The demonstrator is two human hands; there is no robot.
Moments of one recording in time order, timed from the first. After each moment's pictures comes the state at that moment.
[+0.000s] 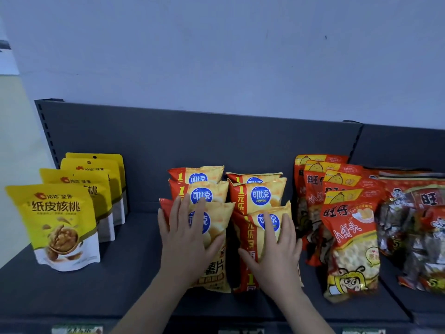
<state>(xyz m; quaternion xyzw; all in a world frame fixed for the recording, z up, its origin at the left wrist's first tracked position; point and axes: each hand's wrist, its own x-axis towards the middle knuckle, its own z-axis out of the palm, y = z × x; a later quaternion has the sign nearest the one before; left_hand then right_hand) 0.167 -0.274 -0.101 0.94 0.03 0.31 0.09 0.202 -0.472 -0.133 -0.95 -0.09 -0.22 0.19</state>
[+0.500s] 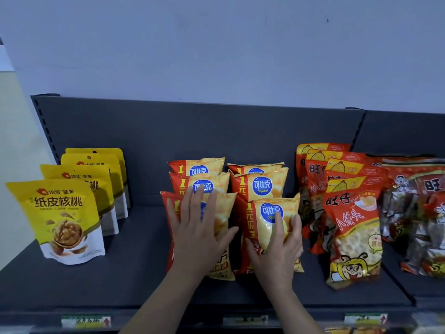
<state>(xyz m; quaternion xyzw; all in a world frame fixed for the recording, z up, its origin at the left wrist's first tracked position) 0.170 -0.288 -0.105 0.91 -0.01 0.41 0.06 0.198 -0.458 -0.163 -0.88 -0.04 -0.37 0.29</state>
